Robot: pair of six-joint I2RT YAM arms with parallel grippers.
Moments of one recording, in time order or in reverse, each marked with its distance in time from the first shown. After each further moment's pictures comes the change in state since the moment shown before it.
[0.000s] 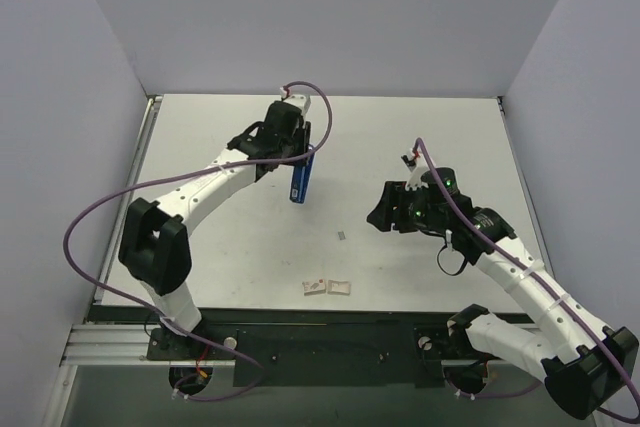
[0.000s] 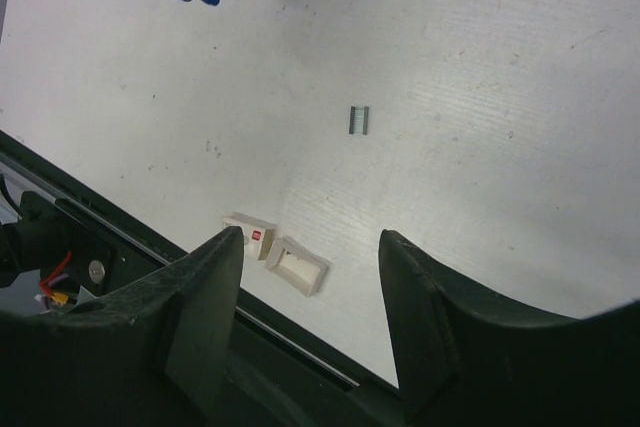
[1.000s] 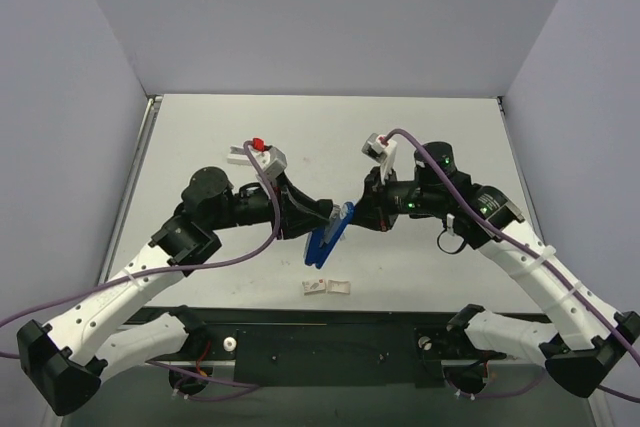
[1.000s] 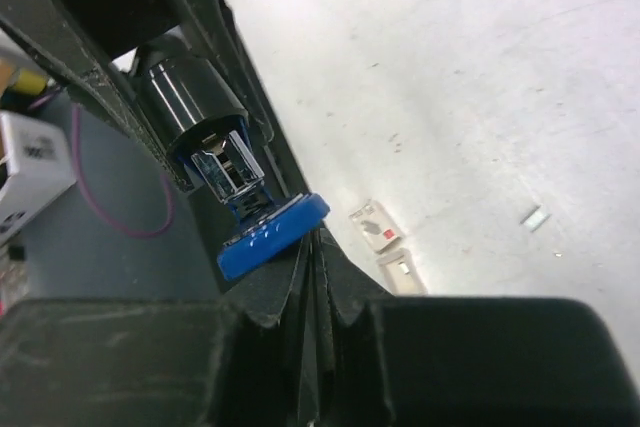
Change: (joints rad) left arm -0.102 -0.739 -0.590 0.527 0.832 -0.103; right arm 0.151 0.132 0.348 -0.101 -0.448 -0.300
